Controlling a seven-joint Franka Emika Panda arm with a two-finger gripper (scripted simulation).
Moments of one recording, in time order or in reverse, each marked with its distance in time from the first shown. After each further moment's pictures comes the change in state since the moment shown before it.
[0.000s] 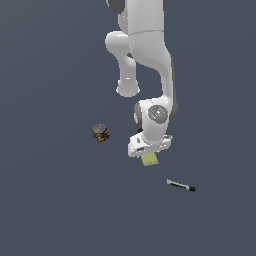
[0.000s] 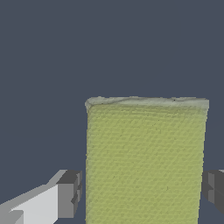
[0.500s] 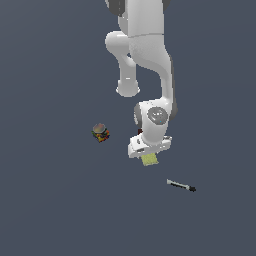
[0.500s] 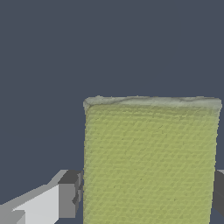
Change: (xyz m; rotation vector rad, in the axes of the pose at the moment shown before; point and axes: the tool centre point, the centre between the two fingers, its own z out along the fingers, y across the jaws) arm 0.001 0.000 0.007 0.000 0.001 0.000
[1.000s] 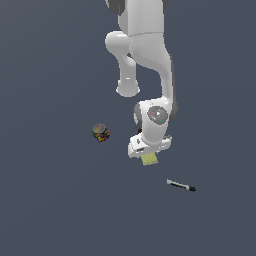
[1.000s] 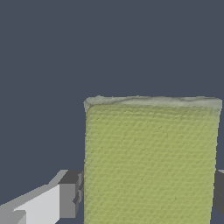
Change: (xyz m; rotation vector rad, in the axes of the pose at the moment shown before) arm -0.001 0.000 -0.003 0.000 -0.002 0.000
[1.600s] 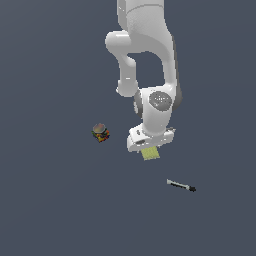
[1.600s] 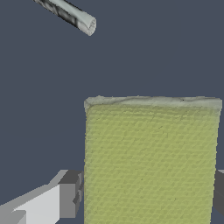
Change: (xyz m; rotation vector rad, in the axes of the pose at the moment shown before) arm 0.001 0.004 -0.060 0.000 0.000 -0.001
